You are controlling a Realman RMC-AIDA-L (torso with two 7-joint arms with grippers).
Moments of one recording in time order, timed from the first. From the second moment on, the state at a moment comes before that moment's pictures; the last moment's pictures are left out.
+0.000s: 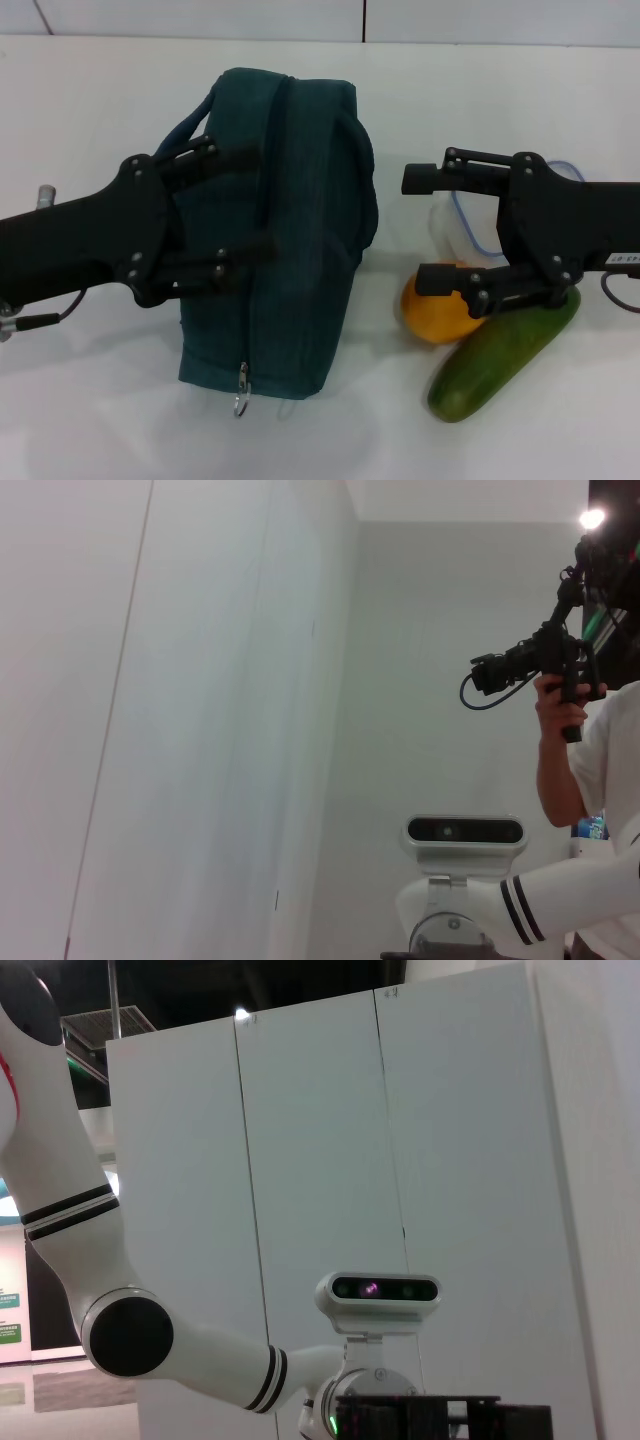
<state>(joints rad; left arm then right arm) -0.29 -2.06 0.92 0.73 1.43 1.95 -1.25 0.60 2.02 -1.18 -0.60 -1.39 -1.84 1.20</state>
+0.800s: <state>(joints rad) -0.29 -2.06 0.90 0.73 1.43 1.95 -1.28 0.59 2.02 -1.19 -0.60 -1.40 -1.84 1.20</state>
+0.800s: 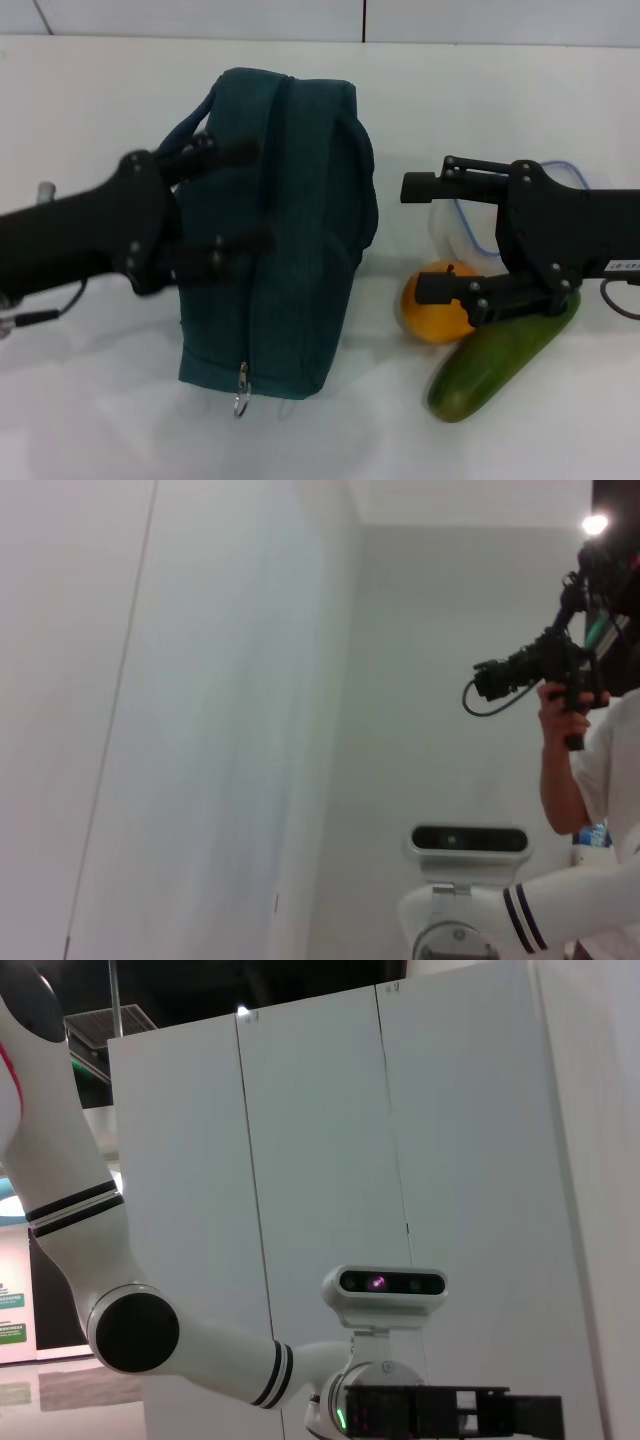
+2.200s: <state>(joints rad) -0.54 -1.95 0.83 1.03 1.96 1.77 -2.46 0.47 2.01 -1.15 -0.59 -1.41 -1.82 1.16</state>
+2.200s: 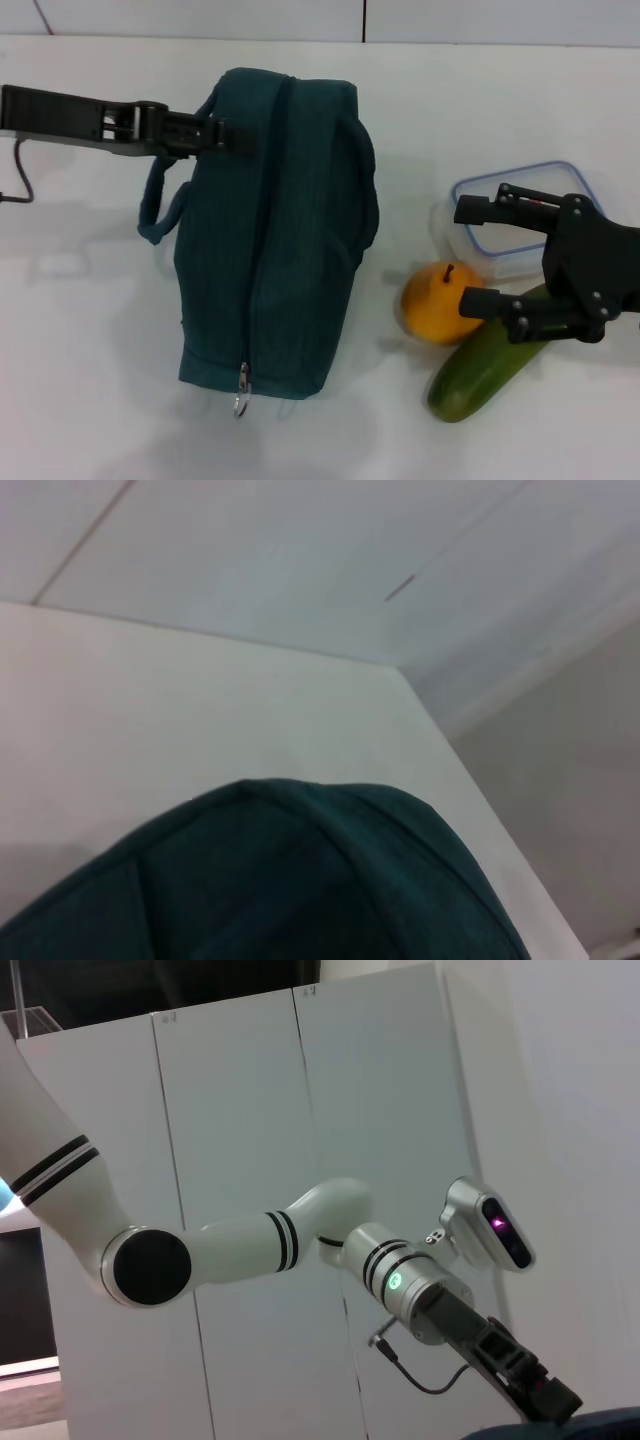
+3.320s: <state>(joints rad) -0.62 -1.92 0.84 1.02 2.06 1.78 -2.54 0.43 2.01 -1.16 -0.57 -1.41 -1.83 1.15</state>
